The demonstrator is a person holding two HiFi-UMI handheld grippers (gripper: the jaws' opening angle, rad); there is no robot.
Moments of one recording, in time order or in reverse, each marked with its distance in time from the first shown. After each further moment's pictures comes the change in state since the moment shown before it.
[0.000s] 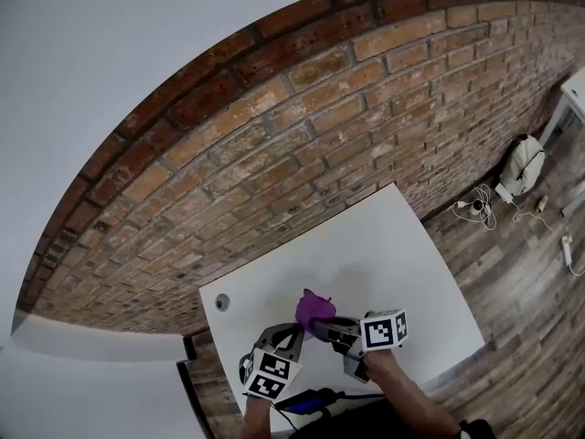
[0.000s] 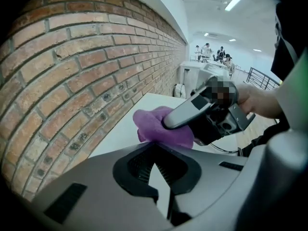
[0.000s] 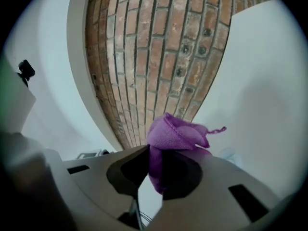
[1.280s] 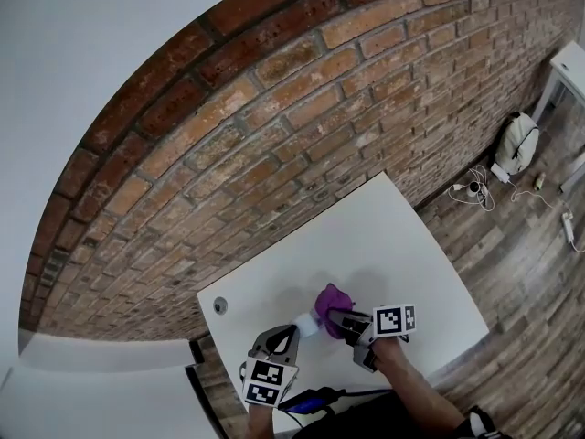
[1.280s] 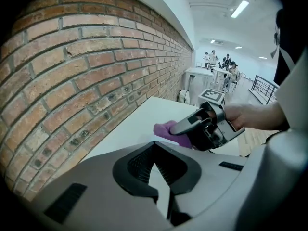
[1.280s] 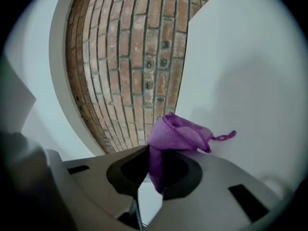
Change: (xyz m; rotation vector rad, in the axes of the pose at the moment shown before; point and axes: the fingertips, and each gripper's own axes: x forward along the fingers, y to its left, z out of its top) left arm -0.002 0.002 0.000 -0.065 -0.064 0.030; right arm -0.031 -0.075 0.001 0.169 -0.107 -0.113
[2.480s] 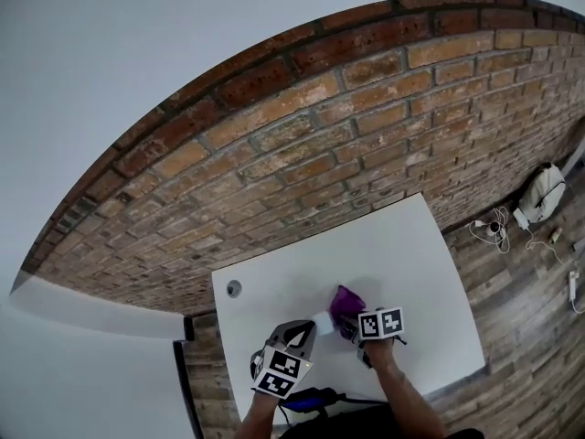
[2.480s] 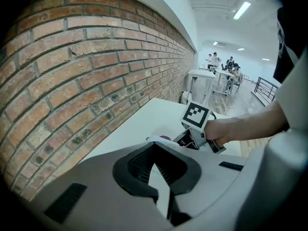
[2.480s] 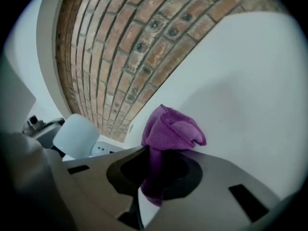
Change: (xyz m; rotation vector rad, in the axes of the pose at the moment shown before) left arm 0.001 -0.001 -0.001 -0.025 -0.006 0.023; right arm 0.032 -0.085 -0.009 -0.404 0.263 -0.427
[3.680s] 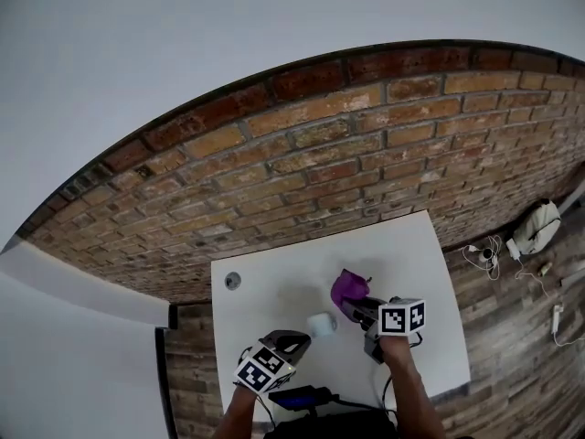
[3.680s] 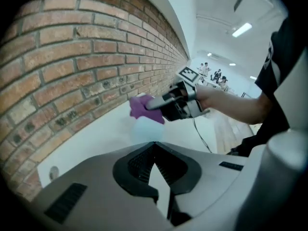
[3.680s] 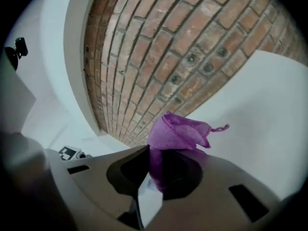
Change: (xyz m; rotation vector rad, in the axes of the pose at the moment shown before) left arm -0.018 -0.020 -0.035 -0.100 0.012 -0.251; right arm -0.062 0.077 0.079 -0.125 -0.109 0.224
